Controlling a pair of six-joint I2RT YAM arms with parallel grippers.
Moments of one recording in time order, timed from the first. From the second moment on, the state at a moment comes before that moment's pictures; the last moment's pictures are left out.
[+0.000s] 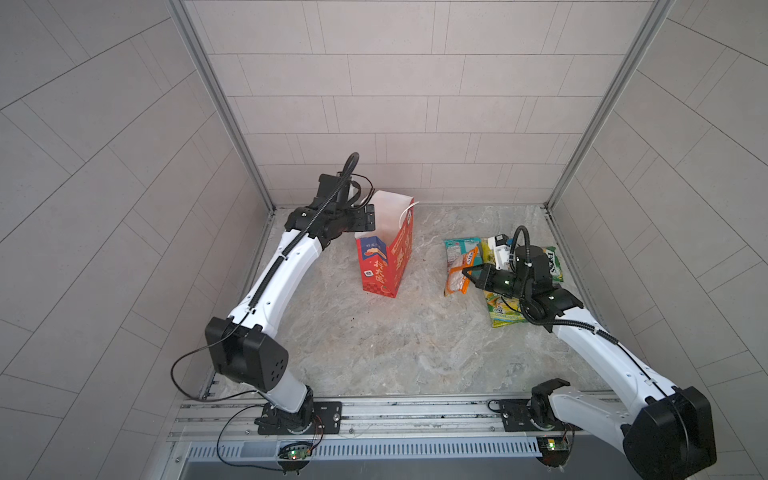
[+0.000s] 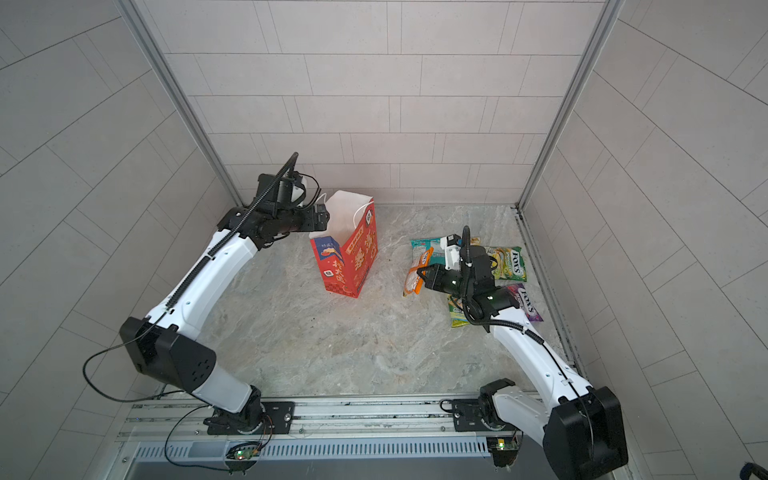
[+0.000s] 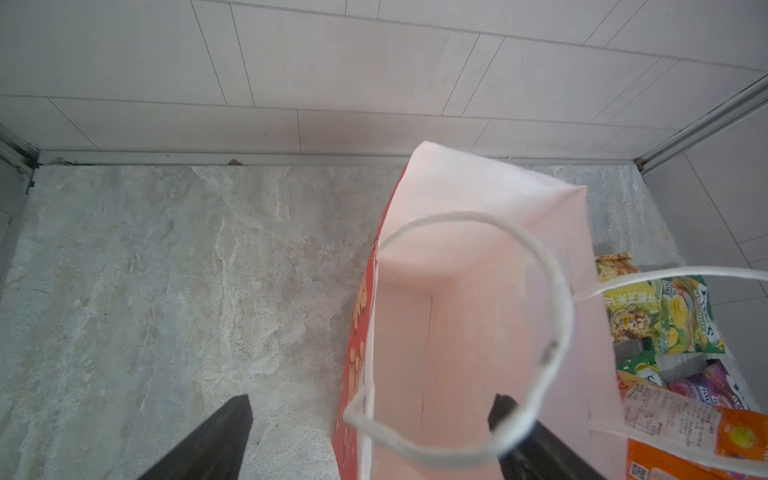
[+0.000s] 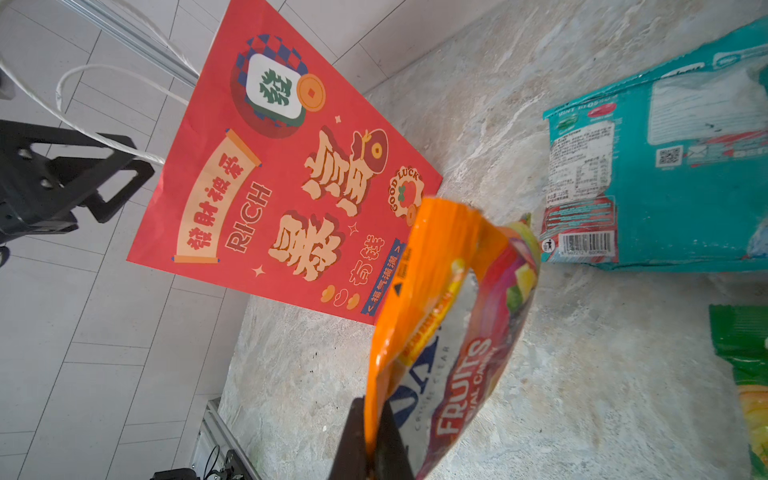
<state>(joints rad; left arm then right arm) -0.30 1.54 1.65 -0.79 -0.02 -0.26 0.25 1.07 0.76 -0.20 -0.47 0.63</state>
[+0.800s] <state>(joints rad) -0.39 0.35 0.34 -0.31 0.10 -0.33 0.40 1.29 0.78 -0.44 -0.49 0.35</state>
